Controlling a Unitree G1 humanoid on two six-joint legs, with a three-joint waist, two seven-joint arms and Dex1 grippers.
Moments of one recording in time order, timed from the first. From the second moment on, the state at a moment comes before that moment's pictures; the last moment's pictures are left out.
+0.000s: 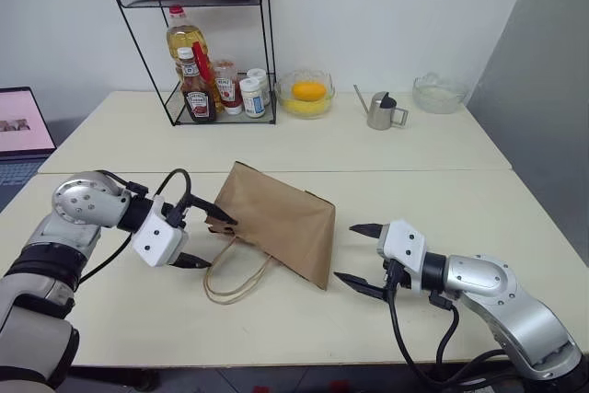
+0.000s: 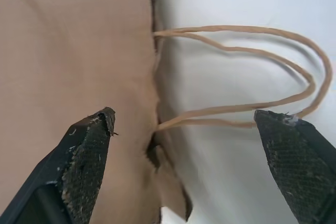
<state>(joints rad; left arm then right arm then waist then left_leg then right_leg) -0.80 1.01 -0.42 0.75 -0.35 -1.11 -1.61 -0.22 -0.64 0.22 -0.57 0.25 0.49 0.73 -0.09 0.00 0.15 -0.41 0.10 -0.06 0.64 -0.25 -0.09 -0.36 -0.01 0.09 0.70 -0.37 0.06</state>
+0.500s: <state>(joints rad) -0.78 0.90 -0.44 0.79 -0.31 -1.26 -1.61 -0.20 -0.66 0.19 -0.59 0.25 0.52 0.72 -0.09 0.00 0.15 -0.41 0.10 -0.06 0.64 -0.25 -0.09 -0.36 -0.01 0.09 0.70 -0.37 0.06</state>
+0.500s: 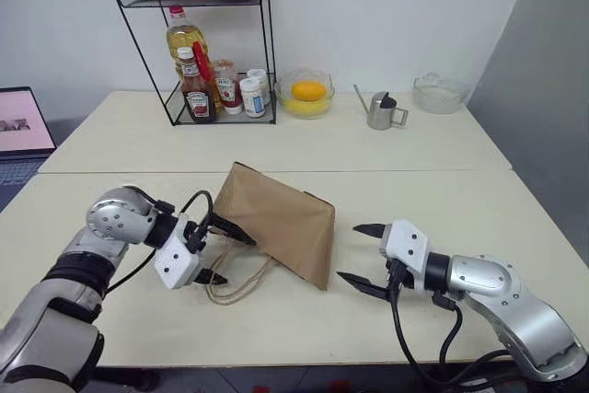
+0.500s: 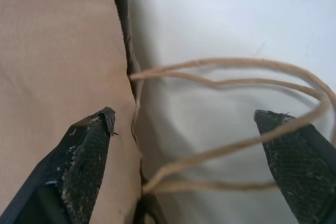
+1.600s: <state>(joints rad) -0.79 0.81 -0.23 0.42 -0.29 -0.03 -1.37 -0.23 -0.71 0.33 -0.44 -0.09 -0.26 0.89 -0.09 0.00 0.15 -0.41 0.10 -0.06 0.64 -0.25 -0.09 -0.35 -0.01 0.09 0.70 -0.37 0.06</state>
